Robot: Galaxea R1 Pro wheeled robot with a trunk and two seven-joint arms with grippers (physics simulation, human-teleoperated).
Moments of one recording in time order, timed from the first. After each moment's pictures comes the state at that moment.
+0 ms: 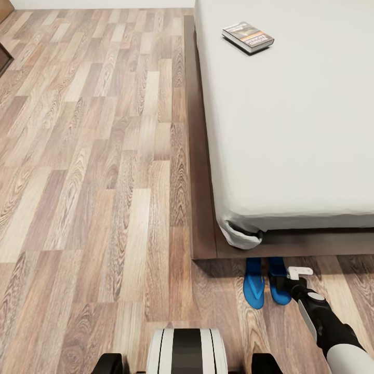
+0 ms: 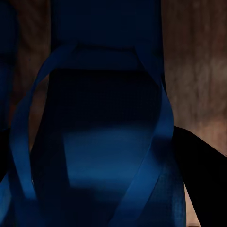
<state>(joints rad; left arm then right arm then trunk) -0.38 0.73 -0.18 -0.12 0.03 0.06 0.90 -0.55 -0.19 -0.23 -0.70 0.08 0.13 0.16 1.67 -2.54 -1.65</state>
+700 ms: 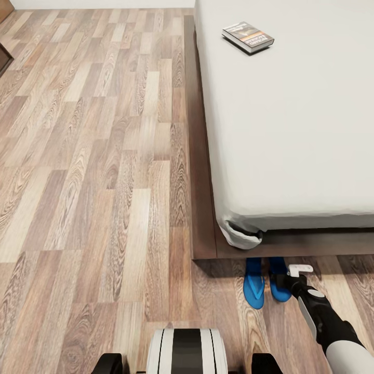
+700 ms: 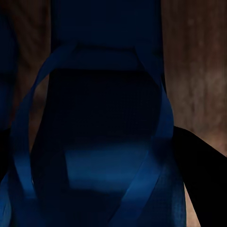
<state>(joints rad) -0.38 0.73 -0.18 -0.12 0.03 0.06 0.90 -0.56 -0.19 -0.24 -0.70 0.08 0.13 0.16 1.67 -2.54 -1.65</state>
